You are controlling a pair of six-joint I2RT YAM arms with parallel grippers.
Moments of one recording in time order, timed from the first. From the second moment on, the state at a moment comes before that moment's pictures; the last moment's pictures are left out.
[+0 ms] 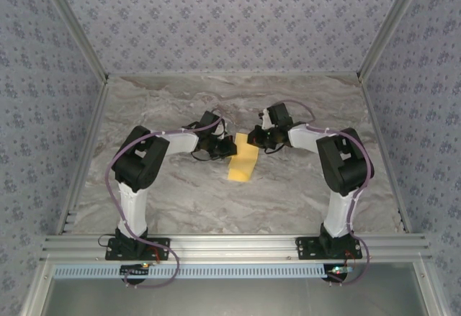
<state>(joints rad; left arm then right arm) -0.58 2.03 1.18 -0.16 0.51 -0.71 0.39 1.90 1.10 -0.13 -0.49 0.58</state>
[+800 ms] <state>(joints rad) -0.58 2.03 1.17 -0.15 0.51 -0.73 0.29 1.89 1.05 -0.08 -0.48 0.67</state>
